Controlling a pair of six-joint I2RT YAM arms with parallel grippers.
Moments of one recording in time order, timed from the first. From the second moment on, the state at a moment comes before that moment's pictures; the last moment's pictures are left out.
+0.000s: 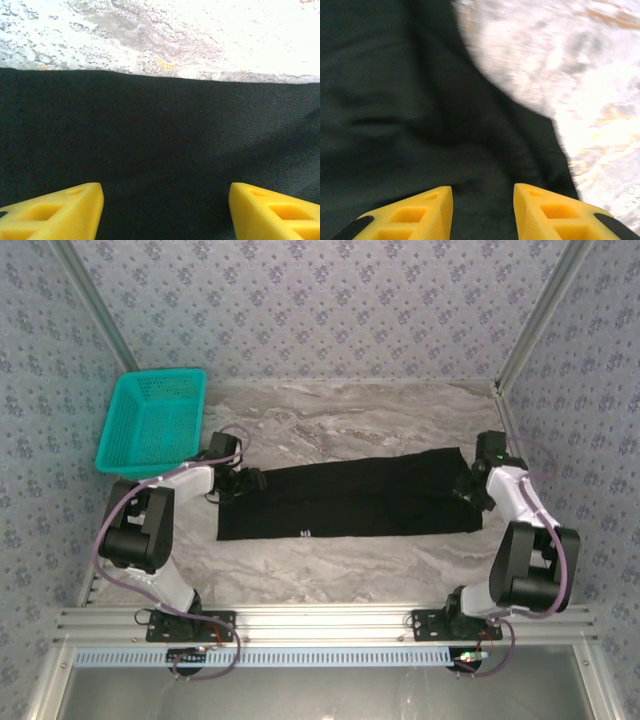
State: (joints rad) left arm -0.24 1.69 0.94 -0.38 0.14 -0.48; right arm -0.13 1.40 0.95 -0.76 0.06 0.38
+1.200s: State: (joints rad) left arm -0.28 1.52 0.91 -0.27 0.33 -0.52; right arm -0.20 1.65 1.12 -0.72 -0.02 0.17
